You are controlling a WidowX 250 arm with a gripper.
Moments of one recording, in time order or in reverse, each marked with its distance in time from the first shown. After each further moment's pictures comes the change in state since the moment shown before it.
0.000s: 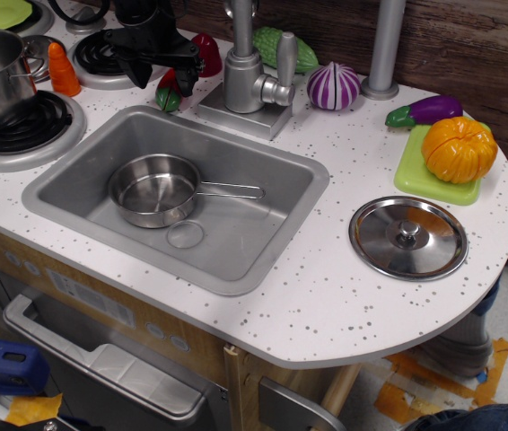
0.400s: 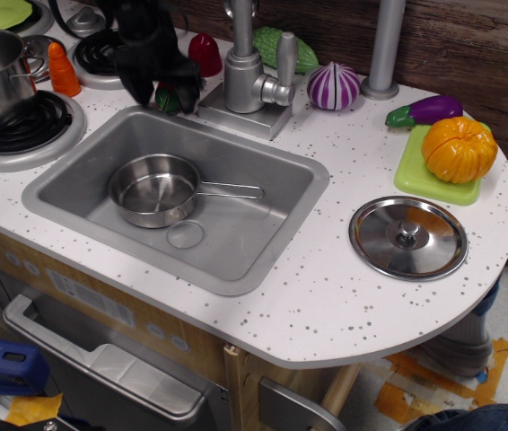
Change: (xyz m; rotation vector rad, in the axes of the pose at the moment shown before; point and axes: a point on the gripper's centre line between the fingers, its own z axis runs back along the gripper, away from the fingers) arm -0.016 -0.005 -0.019 -0.033 0.064 0.023
